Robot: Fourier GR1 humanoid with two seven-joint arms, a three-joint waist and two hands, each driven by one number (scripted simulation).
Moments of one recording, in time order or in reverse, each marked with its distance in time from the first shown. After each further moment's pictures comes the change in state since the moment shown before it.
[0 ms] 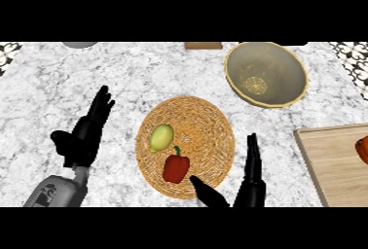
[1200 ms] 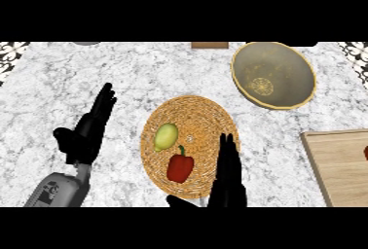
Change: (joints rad) left arm -0.019 -0.018 0.009 -0.005 -0.023 -0.026 0.020; right arm -0.193 -0.008 0.222 -0.147 0.353 0.401 0.802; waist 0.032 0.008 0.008
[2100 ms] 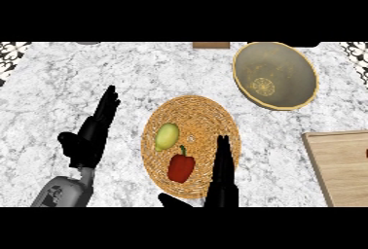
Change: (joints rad) left arm 0.021 -0.029 -0.006 -0.024 -0.033 0.001 0.012; right arm -0.021 -0.002 0.034 0.072 -0.048 -0.212 -0.018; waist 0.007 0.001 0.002
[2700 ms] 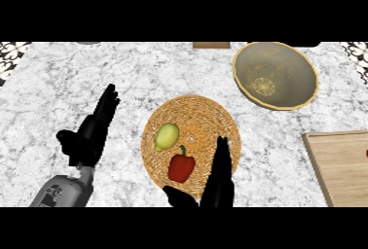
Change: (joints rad) left arm -0.004 -0.009 0.017 -0.004 -0.010 -0.017 0.014; right arm -0.040 0.005 -0.013 0.200 -0.061 -0.134 0.003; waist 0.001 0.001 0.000
